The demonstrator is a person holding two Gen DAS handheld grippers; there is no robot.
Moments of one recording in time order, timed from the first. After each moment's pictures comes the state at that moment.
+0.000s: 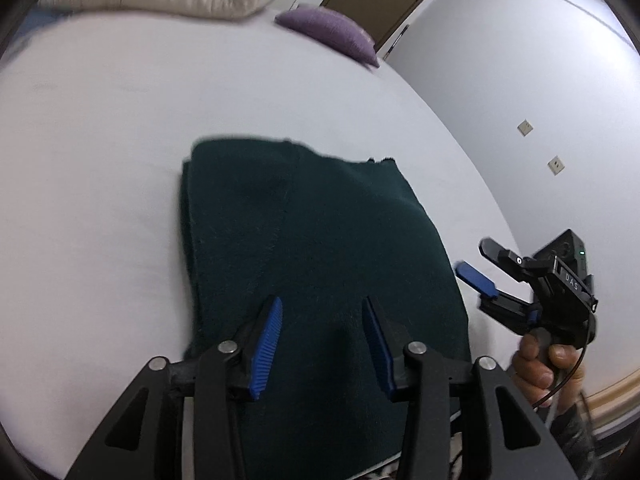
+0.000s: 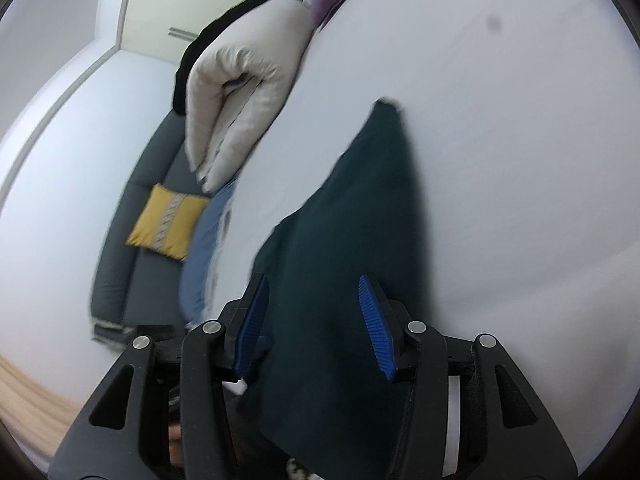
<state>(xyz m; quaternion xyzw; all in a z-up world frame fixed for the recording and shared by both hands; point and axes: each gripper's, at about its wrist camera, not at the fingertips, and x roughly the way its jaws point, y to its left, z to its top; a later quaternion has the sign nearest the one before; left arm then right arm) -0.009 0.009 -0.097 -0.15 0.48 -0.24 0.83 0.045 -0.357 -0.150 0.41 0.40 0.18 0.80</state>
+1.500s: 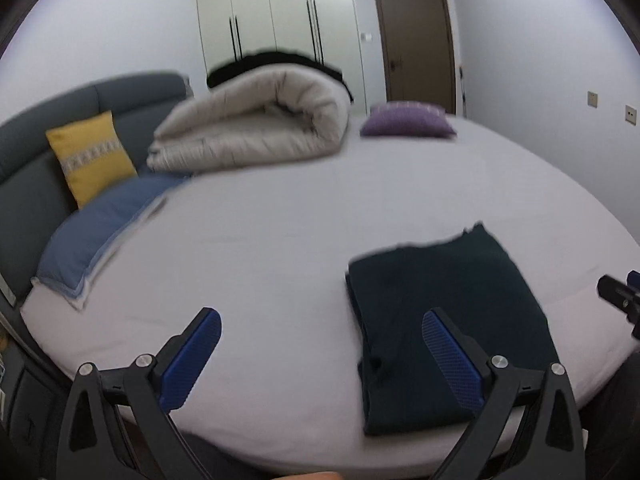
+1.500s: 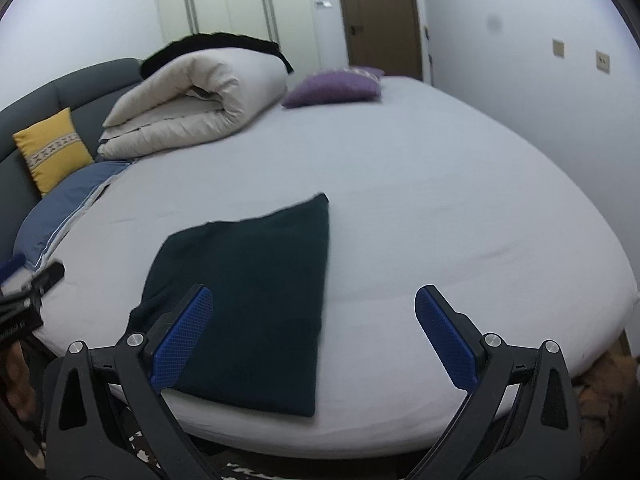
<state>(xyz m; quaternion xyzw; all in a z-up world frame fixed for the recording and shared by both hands) -0.094 0.026 -0.004 0.06 0.32 0.00 0.94 -0.134 -0.287 -0.011 0.08 0.33 -0.04 0.94</state>
